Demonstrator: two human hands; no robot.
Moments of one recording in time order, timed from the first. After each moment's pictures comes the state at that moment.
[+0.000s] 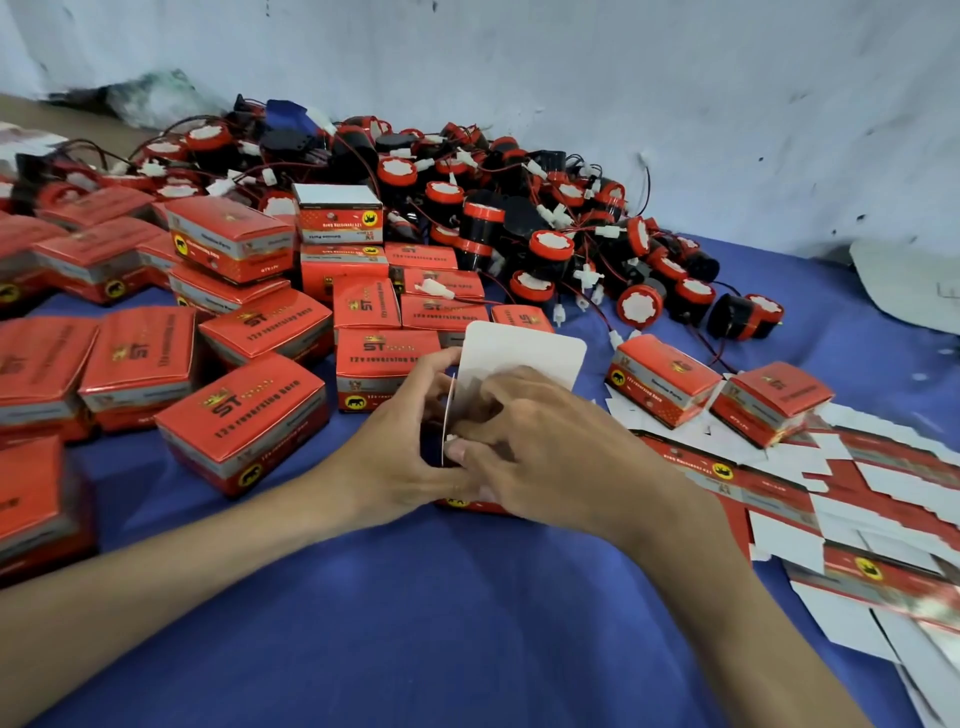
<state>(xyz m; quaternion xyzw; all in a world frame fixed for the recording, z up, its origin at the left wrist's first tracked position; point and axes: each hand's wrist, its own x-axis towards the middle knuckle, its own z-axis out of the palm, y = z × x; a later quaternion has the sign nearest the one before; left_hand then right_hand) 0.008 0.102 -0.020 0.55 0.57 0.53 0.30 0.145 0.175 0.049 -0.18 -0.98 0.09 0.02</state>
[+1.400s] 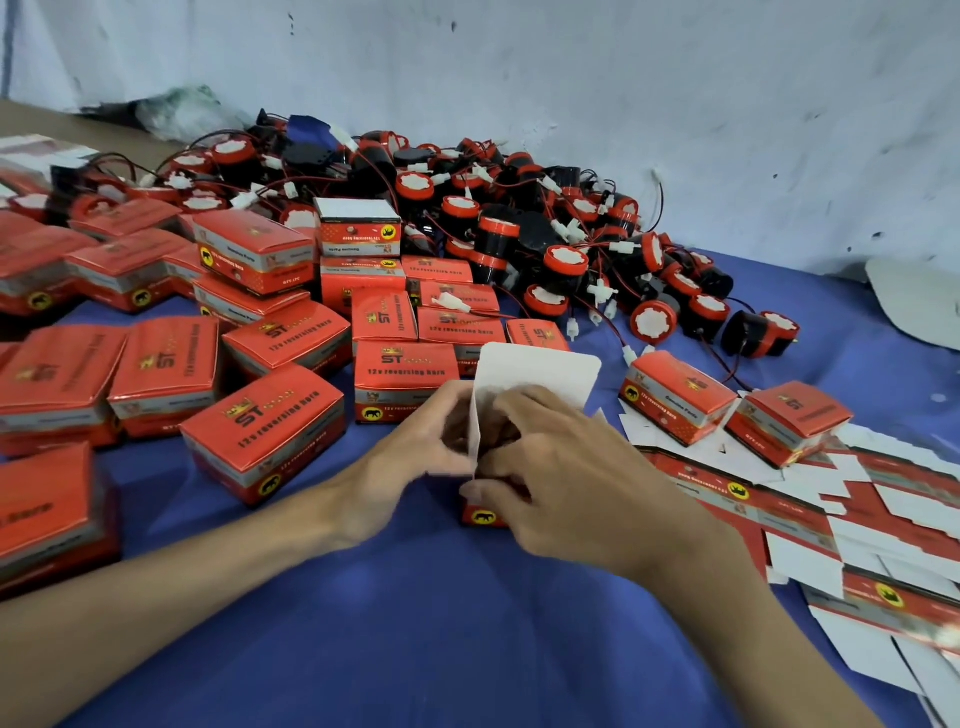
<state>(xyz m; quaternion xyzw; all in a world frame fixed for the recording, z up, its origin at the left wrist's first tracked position) 0.005 0.090 -0.014 0.60 0.48 0.51 0.38 0.150 0.172 0.045 -0.14 -0.99 0.02 0.05</state>
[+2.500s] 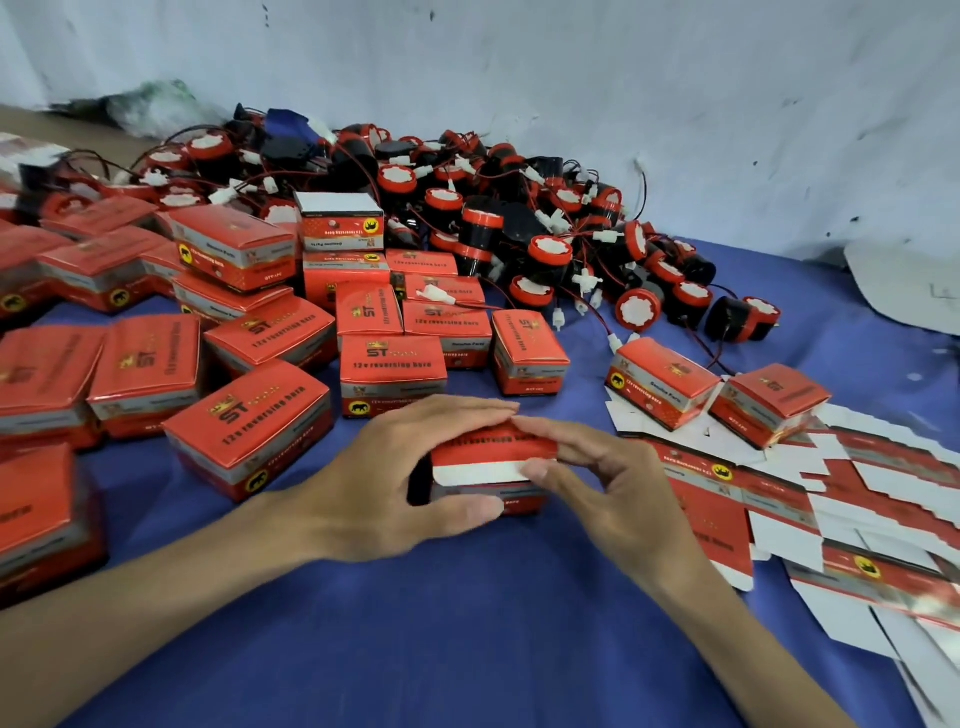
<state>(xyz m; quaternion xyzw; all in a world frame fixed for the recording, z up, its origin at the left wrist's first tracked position) 0.006 0.084 -0.010 0.70 0.56 0.41 0.14 0.187 0.186 -0.004 -0.20 -0.81 0.44 0.32</state>
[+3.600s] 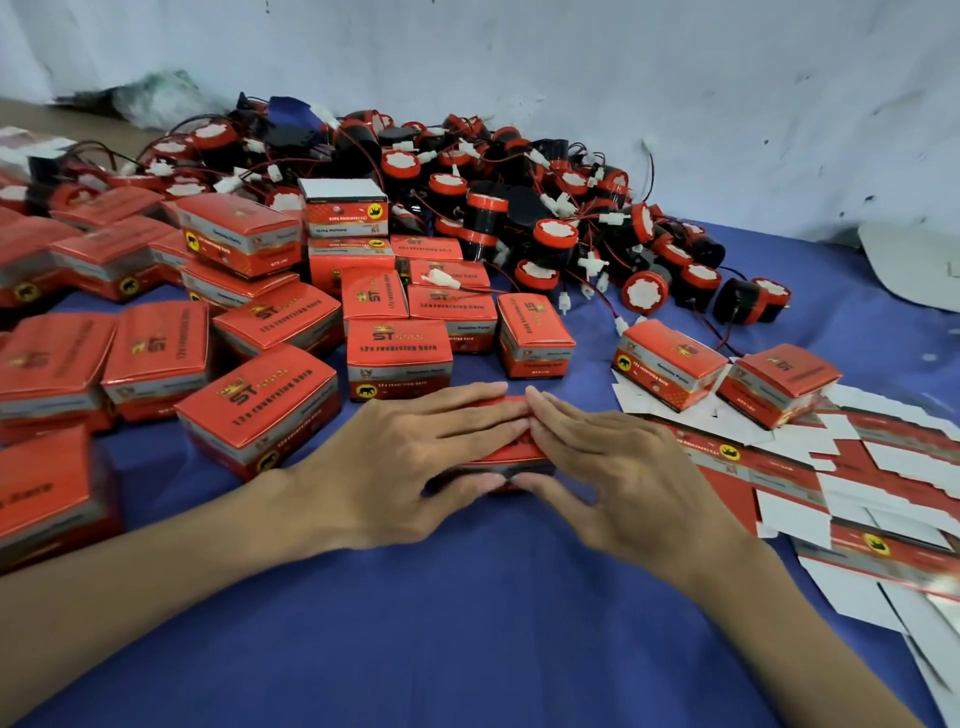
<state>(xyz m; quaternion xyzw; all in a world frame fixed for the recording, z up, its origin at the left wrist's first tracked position) 0.005 0.082 -0.016 0.79 0.55 0.24 -0.11 0.193 0.194 0.000 -0.08 -0.95 -0.09 0.29</state>
